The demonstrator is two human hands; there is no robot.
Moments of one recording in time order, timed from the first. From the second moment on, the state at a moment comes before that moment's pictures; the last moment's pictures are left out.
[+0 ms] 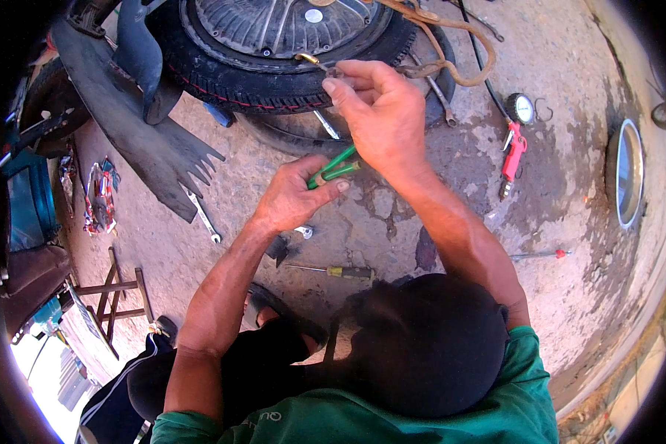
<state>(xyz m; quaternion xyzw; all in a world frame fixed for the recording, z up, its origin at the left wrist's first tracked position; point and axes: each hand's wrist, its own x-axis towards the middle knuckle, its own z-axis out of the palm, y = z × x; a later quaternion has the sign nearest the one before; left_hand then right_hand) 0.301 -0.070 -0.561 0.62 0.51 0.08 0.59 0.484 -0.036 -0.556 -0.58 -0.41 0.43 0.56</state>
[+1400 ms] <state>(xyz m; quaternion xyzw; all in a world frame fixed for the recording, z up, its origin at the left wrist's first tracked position) 0.319 -0.014 -0.491 0.70 0.57 0.28 0.33 0.494 -0.024 -0.558 -0.54 -0.36 0.50 0.57</state>
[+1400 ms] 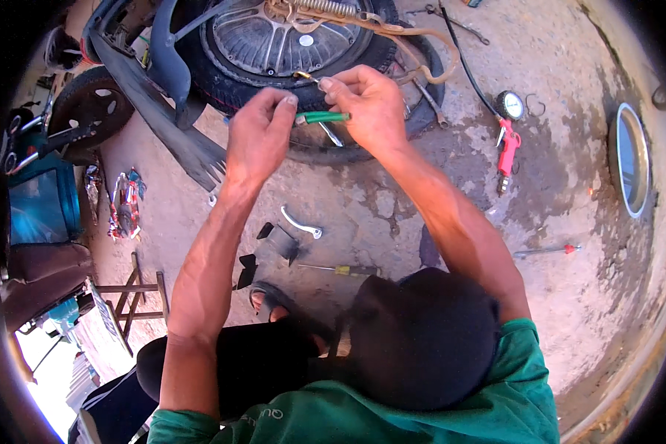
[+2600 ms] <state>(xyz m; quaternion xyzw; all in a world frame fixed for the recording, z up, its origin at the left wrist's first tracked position) 0.337 0.042 -0.461 0.88 0.46 0.01 0.10 0.497 -0.036 -0.539 -0.63 -0.49 0.35 0.49</state>
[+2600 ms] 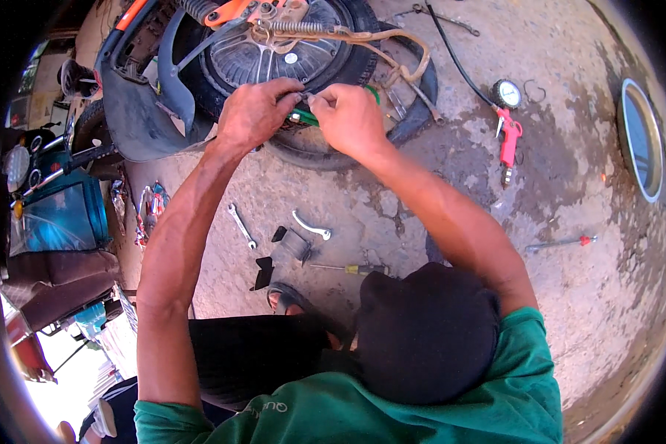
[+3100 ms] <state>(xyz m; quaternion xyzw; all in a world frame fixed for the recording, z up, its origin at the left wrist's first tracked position) 0.336 0.044 -0.465 0.86 0.50 0.03 0.12 0.497 -0.039 -0.542 -0.58 -0.51 0.36 0.52</state>
